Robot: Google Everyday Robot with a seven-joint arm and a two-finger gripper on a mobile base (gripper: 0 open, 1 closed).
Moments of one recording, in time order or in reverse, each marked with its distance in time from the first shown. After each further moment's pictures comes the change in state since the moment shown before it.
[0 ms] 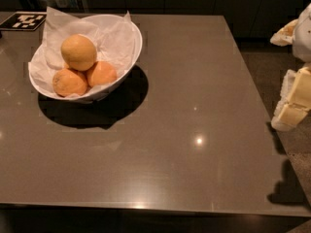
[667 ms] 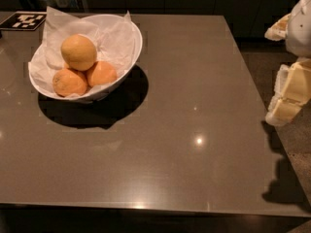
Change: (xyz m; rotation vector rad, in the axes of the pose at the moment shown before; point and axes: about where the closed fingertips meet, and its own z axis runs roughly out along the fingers) arm -0.012 -0.003 -0.003 0.011 0.005 -0.021
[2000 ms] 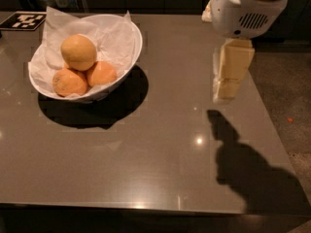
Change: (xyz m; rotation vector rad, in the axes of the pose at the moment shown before) arm -0.102 -0.014 0.011 0.021 0.031 -0.244
